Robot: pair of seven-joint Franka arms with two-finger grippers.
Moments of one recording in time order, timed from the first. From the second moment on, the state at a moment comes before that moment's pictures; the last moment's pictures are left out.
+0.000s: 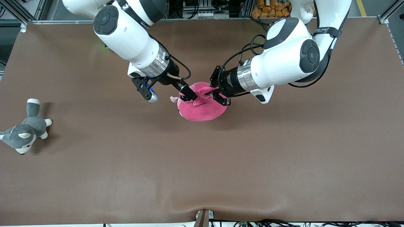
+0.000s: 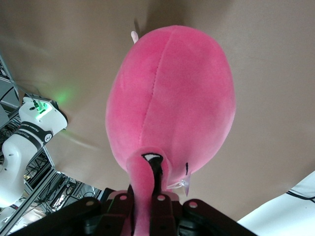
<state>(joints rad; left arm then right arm) -0.20 0.41 -0.46 -1.35 -0.49 1.92 -2.31 0.62 0.27 0.00 -1.48 0.36 2.04 1.37</state>
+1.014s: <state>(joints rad) -0.20 0.41 -0.46 -1.35 -0.49 1.92 -2.31 0.62 0.28 -0.01 -1.48 0.33 2.04 1.38</state>
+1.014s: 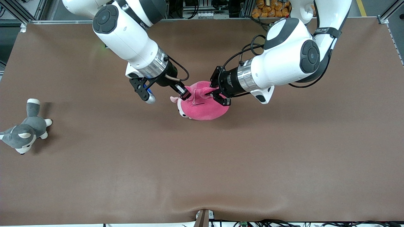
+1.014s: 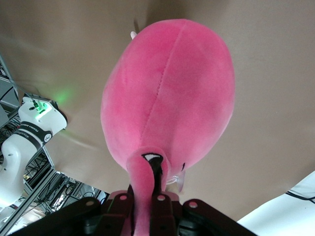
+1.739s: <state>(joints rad) -0.04 0.37 -0.44 -1.28 -0.46 1.78 -2.13 0.49 0.27 -0.02 -1.47 0.33 1.90 1.27</state>
